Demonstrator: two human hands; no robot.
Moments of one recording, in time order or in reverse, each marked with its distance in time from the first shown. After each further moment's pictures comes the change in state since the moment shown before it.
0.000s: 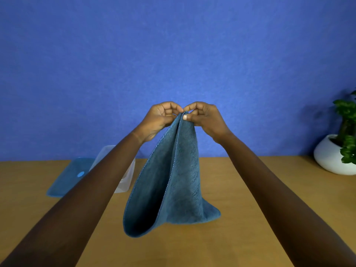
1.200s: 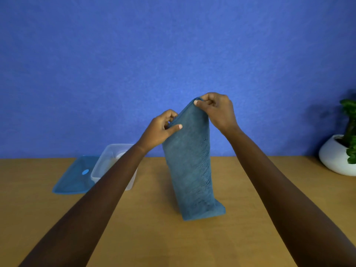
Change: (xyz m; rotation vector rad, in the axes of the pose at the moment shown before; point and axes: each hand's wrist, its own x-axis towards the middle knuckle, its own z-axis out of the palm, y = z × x) left_hand -0.014 -0.032 -0.003 0.357 0.079 0.140; right_hand 0.005 -0.010 -0.009 -0.253 0.254 -0.066
